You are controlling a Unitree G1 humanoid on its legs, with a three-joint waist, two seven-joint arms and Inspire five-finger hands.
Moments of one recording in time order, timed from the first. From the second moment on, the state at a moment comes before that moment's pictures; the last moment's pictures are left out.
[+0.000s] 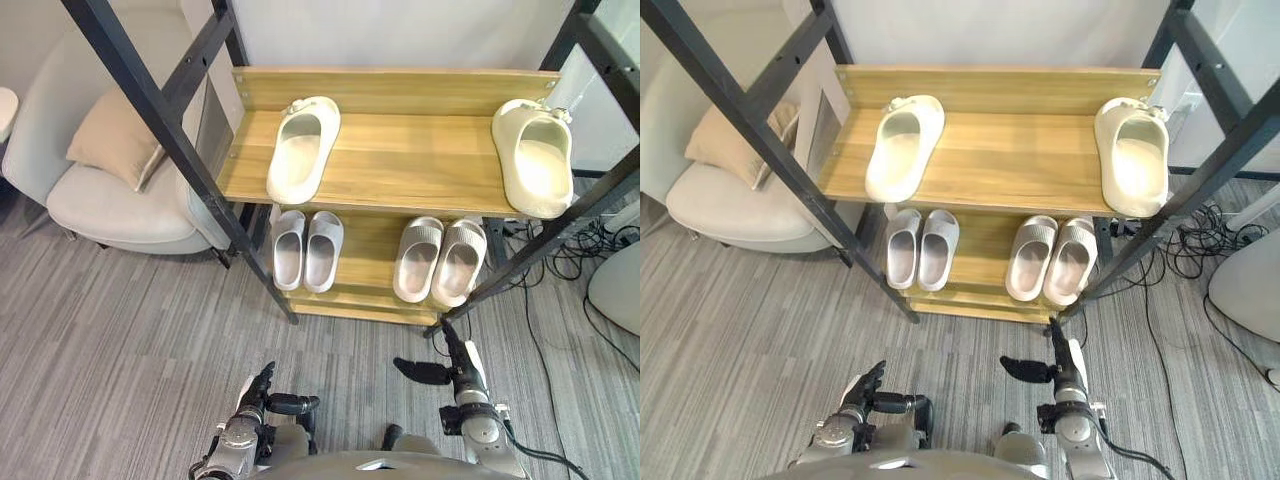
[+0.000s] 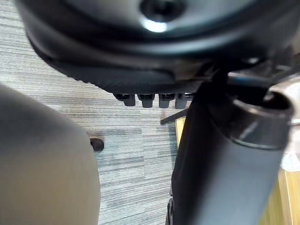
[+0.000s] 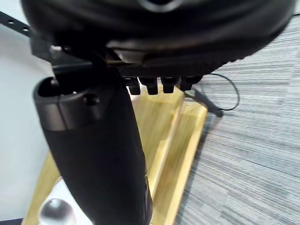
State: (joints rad) left arm 0.06 0.11 -0.16 0.97 -0.01 -0.11 0.08; right arm 0.21 -0.16 0.01 0.66 -0.14 -0.13 -0.18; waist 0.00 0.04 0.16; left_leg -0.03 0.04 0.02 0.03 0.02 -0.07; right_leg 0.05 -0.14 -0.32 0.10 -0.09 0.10
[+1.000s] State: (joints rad) left arm 0.00 0.24 -0.65 -0.11 -0.17 -0.17 0.03; right arm 0.20 -0.16 -0.05 0.89 -0.04 -0.12 -0.16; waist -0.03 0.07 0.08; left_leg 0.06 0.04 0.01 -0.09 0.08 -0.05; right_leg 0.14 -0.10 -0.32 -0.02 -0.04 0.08
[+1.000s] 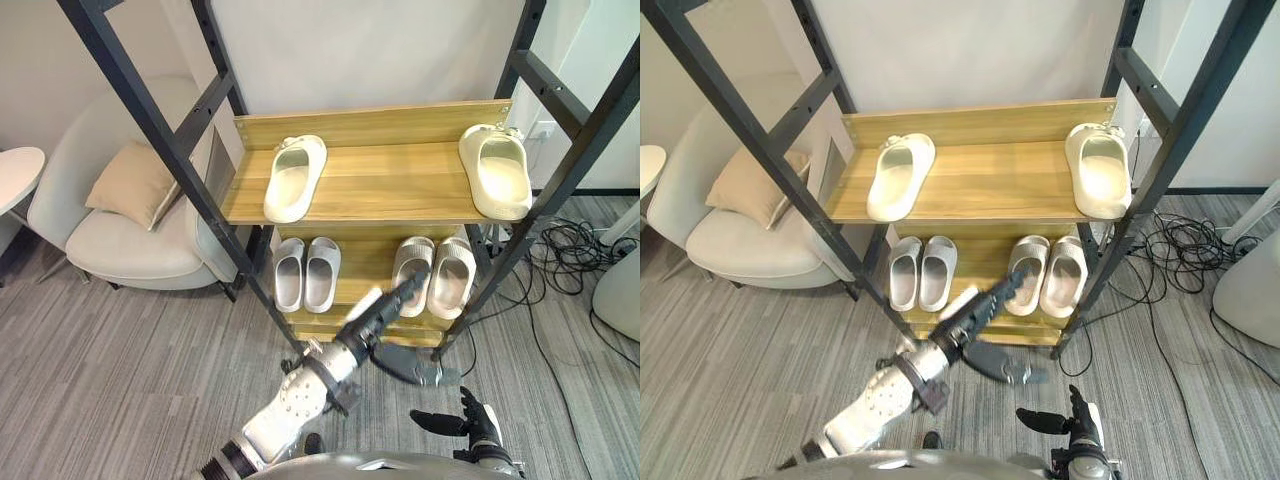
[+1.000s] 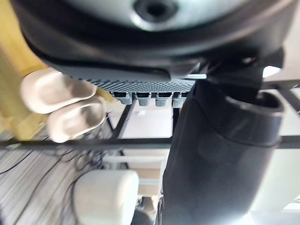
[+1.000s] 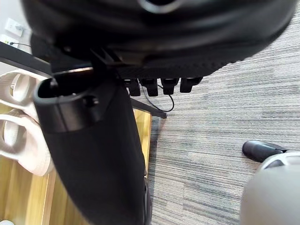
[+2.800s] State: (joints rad) left arm -0.62 0.65 -0.17 0.31 0.48 -0.03 0.34; right arm 0.19 -0.12 -0.04 0.89 -0.04 -0.13 -0.10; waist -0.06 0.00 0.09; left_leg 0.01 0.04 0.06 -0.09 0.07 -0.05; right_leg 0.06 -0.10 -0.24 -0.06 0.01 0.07
